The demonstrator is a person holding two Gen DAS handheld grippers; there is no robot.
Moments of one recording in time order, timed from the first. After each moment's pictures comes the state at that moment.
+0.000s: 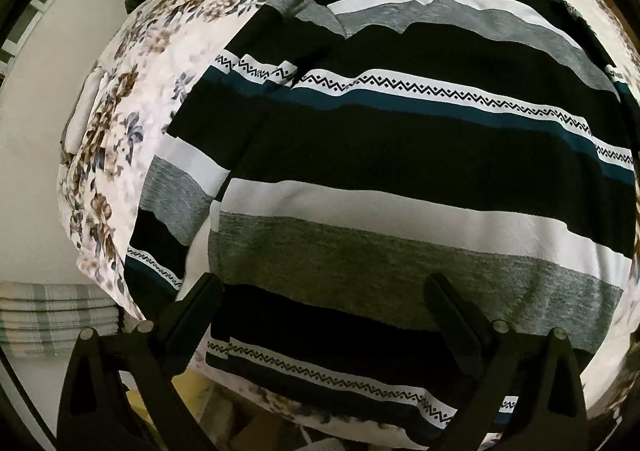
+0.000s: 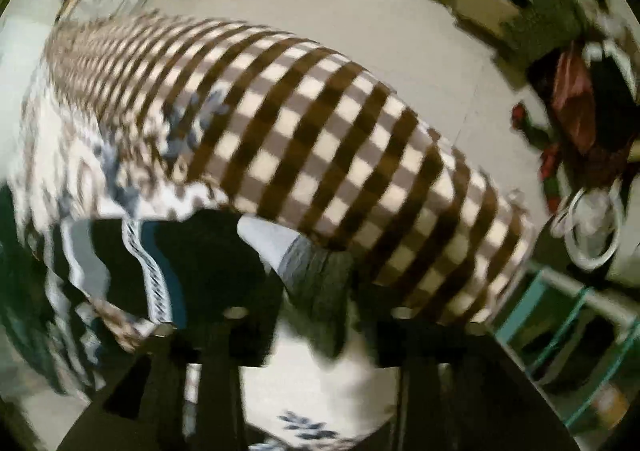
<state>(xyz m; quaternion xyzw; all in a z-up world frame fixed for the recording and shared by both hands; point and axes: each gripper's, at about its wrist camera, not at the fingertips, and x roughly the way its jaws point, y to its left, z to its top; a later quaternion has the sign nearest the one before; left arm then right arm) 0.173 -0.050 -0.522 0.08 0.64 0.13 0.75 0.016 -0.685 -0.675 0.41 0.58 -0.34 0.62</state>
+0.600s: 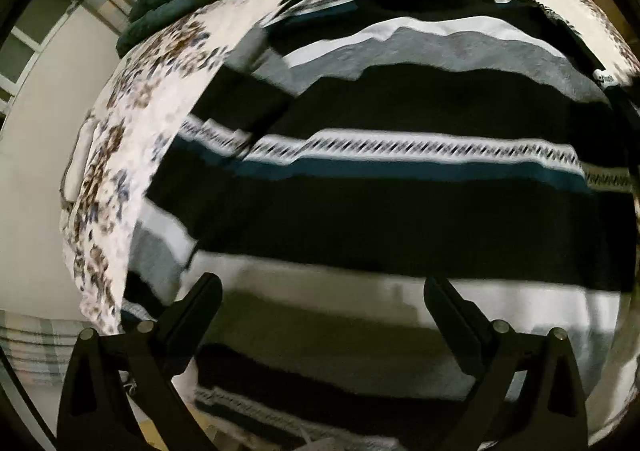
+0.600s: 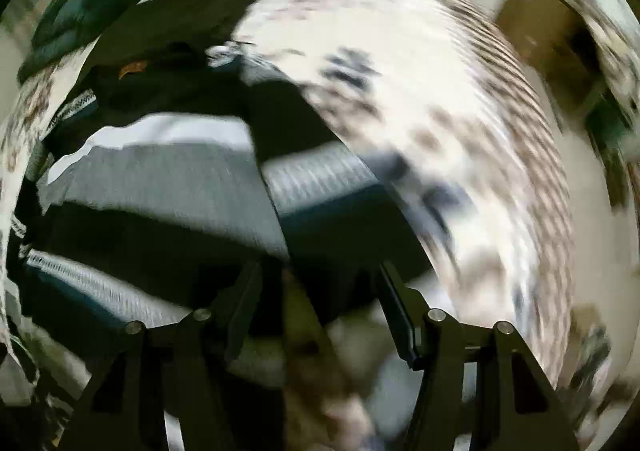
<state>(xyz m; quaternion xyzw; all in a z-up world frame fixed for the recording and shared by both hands) 0.213 -0.100 -0.535 0.12 0.59 0.11 0.79 0.387 -0.449 -0.674 -0.03 0.62 0.00 0.79</state>
